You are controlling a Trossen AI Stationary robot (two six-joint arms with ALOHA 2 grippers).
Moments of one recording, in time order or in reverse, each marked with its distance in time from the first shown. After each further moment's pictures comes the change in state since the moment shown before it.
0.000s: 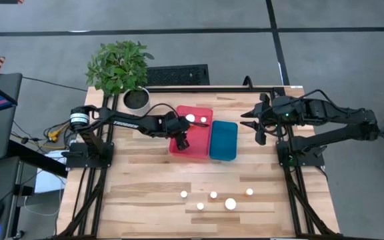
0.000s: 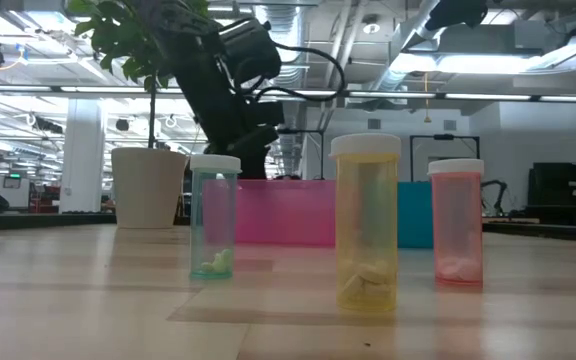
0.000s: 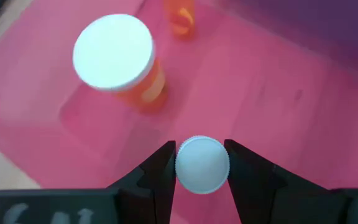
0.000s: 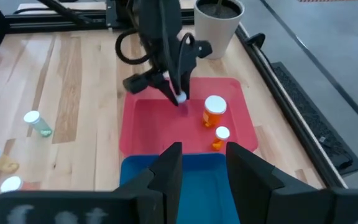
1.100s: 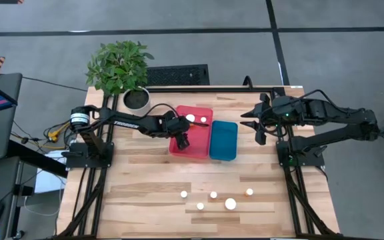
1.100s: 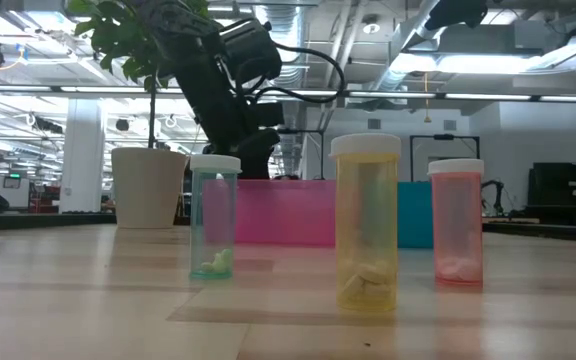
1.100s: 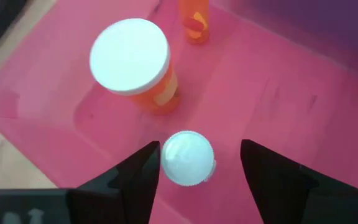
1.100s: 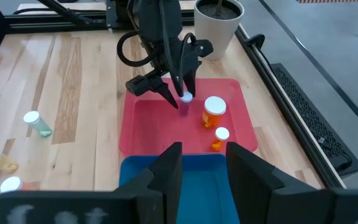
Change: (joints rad) left arm 0.000 0.001 0.003 0.001 -0.046 -0.012; right arm -0.001 0.000 0.000 0.001 -0.001 -0.003
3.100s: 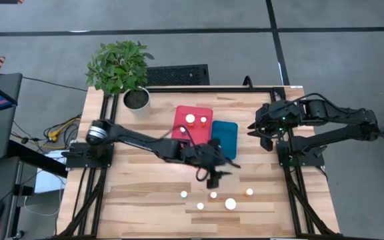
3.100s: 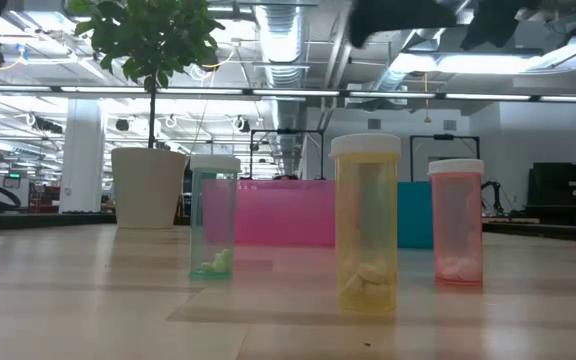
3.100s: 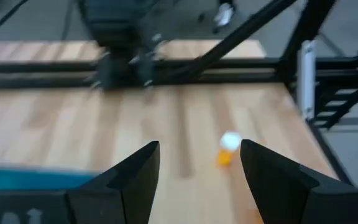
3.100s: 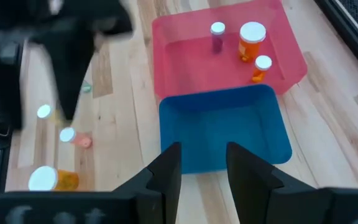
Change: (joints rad) left arm -0.360 0.250 0.626 0.157 0.207 0.120; right arm 0.003 -0.003 0.000 -0.218 -0.159 0.201
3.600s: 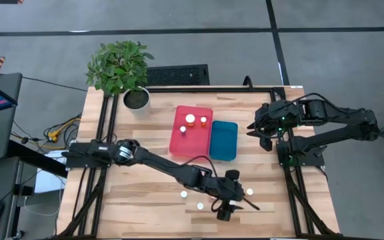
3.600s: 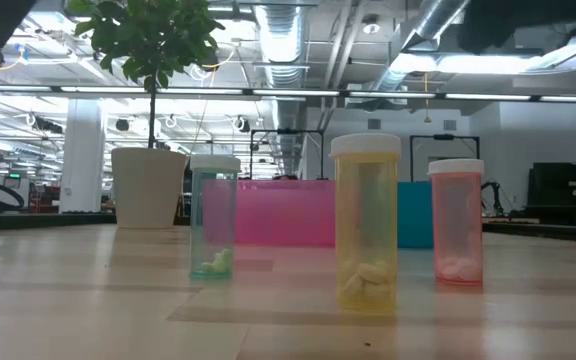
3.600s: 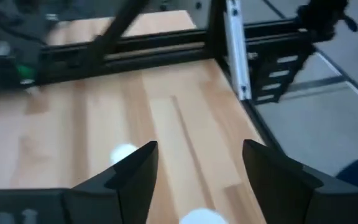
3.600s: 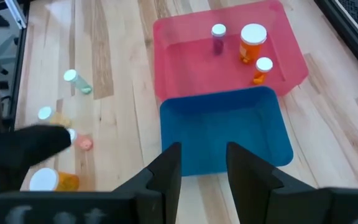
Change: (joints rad) left arm -0.130 0.396 0.472 -0.156 0.080 0.019; right arm 0.000 0.003 0.000 0.010 0.000 0.001
